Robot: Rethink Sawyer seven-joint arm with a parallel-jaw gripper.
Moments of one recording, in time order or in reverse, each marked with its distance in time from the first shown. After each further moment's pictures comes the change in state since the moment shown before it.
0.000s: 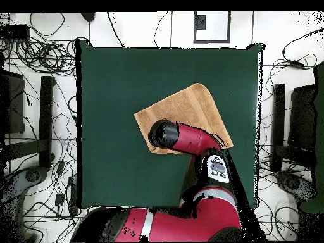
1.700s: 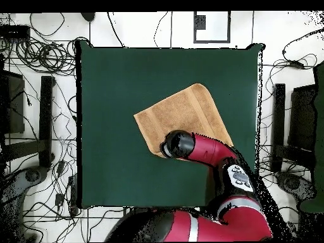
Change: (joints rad) arm -0.137 -0.036 0.063 0.084 -0.111 0.037 0.000
